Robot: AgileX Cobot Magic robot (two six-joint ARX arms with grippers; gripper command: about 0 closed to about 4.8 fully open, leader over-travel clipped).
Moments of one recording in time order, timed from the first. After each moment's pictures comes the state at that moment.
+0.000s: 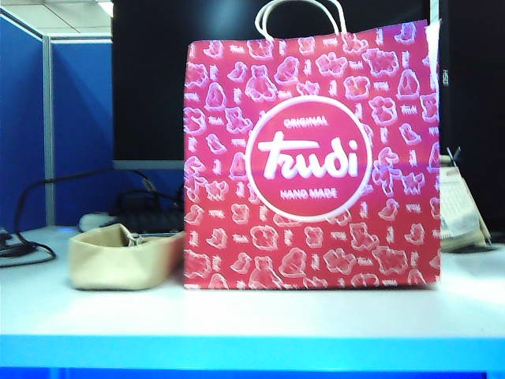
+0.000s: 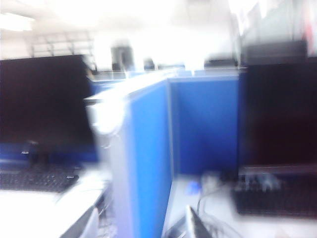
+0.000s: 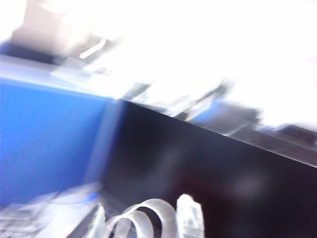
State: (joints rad) left arm -0.50 0.00 1.48 -1.17 -0.58 0.23; right arm 0.29 0.47 1.09 -0.24 -0.34 -0.18
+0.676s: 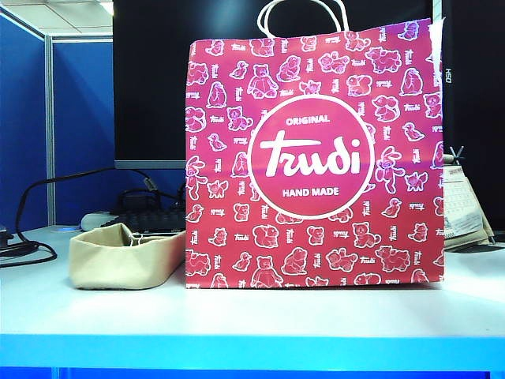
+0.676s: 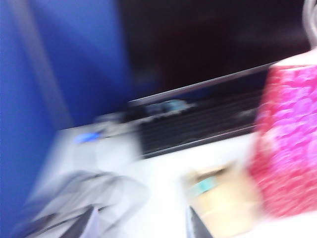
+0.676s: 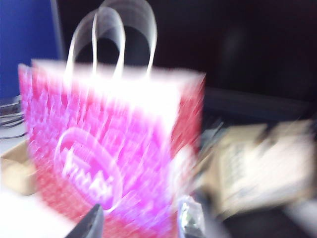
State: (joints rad) left arm -0.54 0.01 0.59 -0.60 -0.30 0.14; right arm 0.29 0.20 0.56 -0.41 -0.15 -0.05
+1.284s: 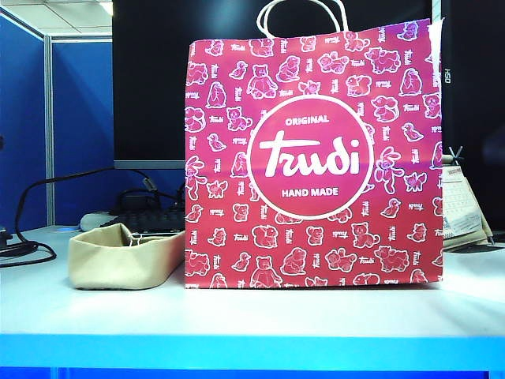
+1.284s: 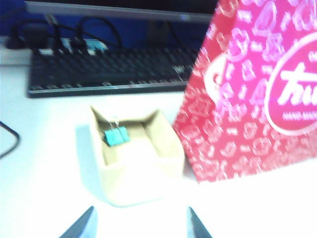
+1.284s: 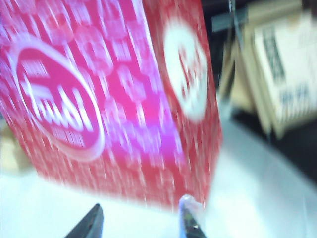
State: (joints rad) left arm -0.54 0.01 0.01 -0.09 -0.11 -0.13; right arm 0.29 0.20 0.01 0.05 -0.15 0.23
